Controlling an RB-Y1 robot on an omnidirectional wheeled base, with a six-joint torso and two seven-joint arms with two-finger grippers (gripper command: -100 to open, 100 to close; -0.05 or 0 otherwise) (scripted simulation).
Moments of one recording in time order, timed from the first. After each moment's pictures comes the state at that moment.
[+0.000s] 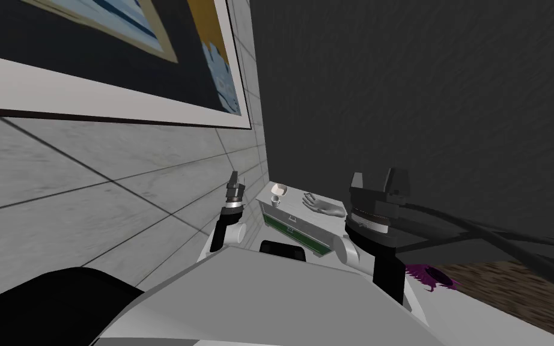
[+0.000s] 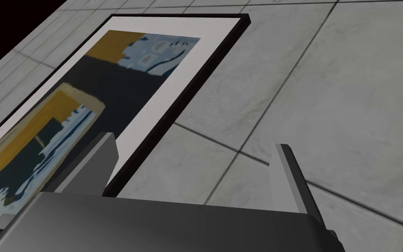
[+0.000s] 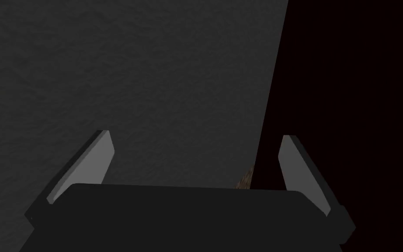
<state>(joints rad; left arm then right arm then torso) 0.47 -0.03 -0.03 -2.25 -0.02 -0.44 -0.15 0.46 0.05 0.00 -2.37 0.03 -0.59 0.13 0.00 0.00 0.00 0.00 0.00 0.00</state>
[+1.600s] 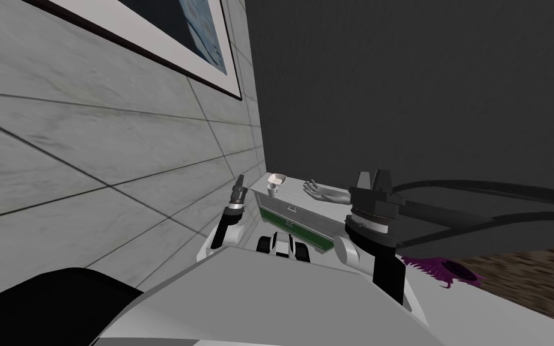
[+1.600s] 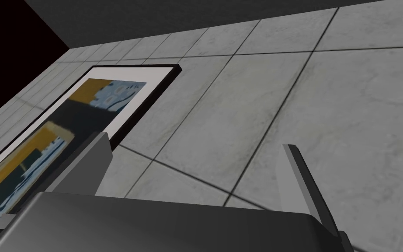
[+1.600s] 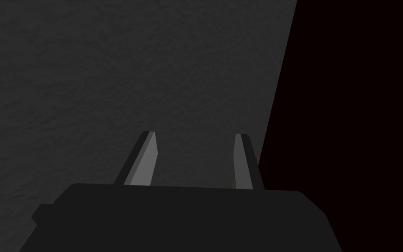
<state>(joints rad) 0.44 0.11 -0.03 -2.14 -0.02 -0.50 -0.15 0.46 0.05 0.00 -2.37 0.03 -0.59 0.13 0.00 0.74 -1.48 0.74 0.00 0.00</state>
